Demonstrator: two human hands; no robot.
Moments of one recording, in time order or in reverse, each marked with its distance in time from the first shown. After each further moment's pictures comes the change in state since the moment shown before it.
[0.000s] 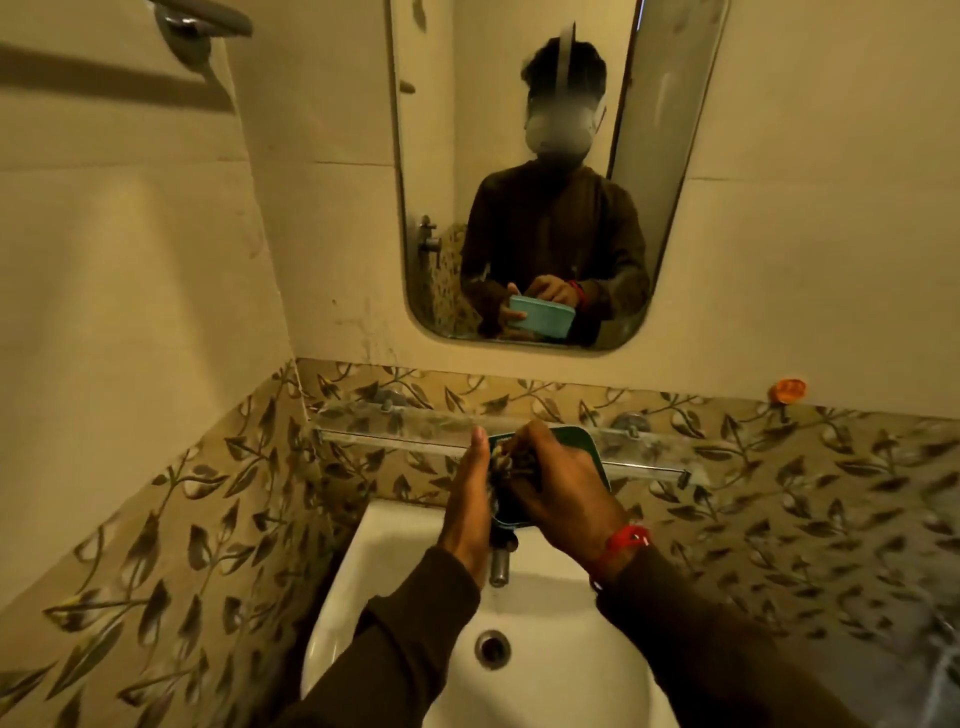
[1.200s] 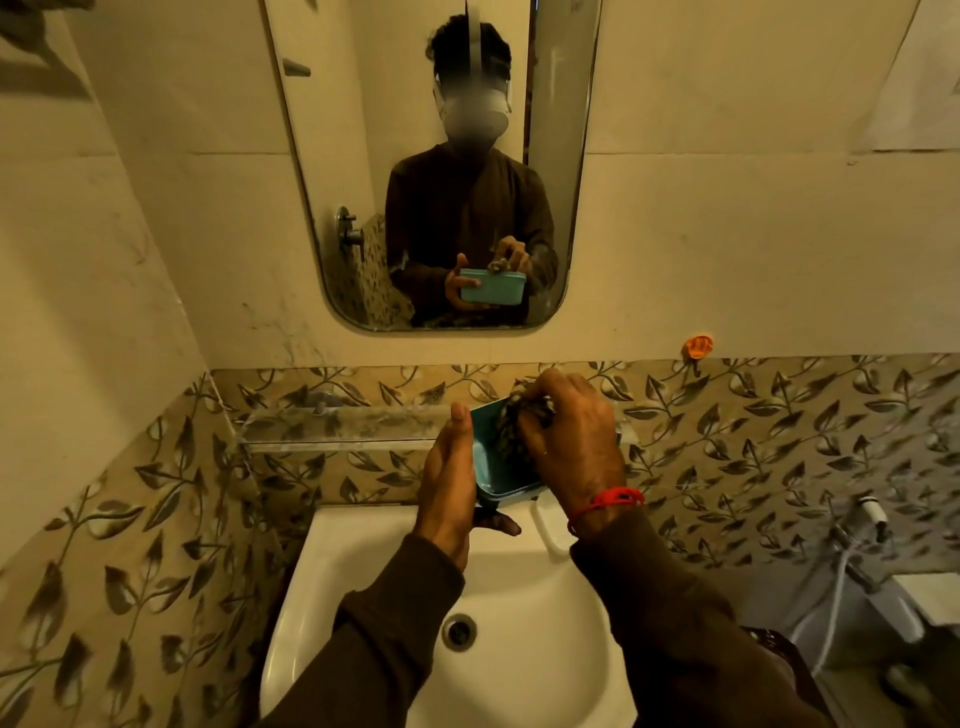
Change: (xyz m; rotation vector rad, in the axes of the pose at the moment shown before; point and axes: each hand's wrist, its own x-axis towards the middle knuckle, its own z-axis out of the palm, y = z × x) left_hand -0.023 0.012 0.045 0.060 -0.071 0.020; right_hand -0.009 0.010 -0.045 -0.275 0.486 0.221
